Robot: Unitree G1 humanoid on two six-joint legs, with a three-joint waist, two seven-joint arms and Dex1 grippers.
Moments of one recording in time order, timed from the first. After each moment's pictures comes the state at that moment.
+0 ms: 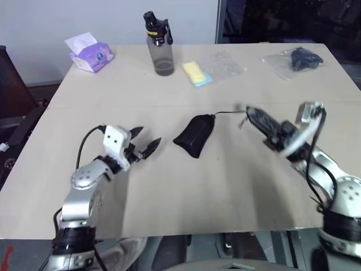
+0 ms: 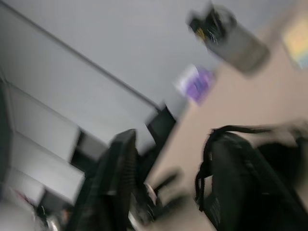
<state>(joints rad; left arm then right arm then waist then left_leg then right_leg) -0.02 0.54 0.19 -0.13 -0.34 0.19 -0.71 -0.12 -0.46 -0.31 -0.34 1.48 0.91 0.30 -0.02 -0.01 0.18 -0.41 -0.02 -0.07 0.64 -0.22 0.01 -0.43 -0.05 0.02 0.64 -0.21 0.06</state>
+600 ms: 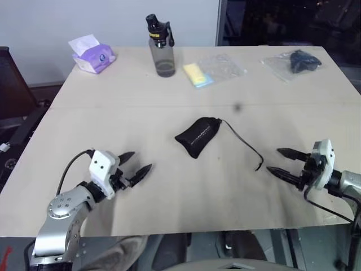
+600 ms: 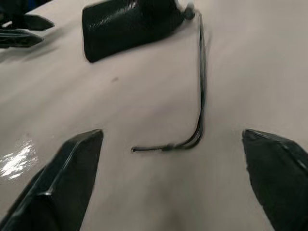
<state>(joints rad) 0.20 0.60 0.27 -0.27 -0.40 0.23 -0.76 0.00 -0.74 -0.15 0.02 0.59 0.17 1.07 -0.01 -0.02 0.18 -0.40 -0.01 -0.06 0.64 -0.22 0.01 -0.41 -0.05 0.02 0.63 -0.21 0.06</state>
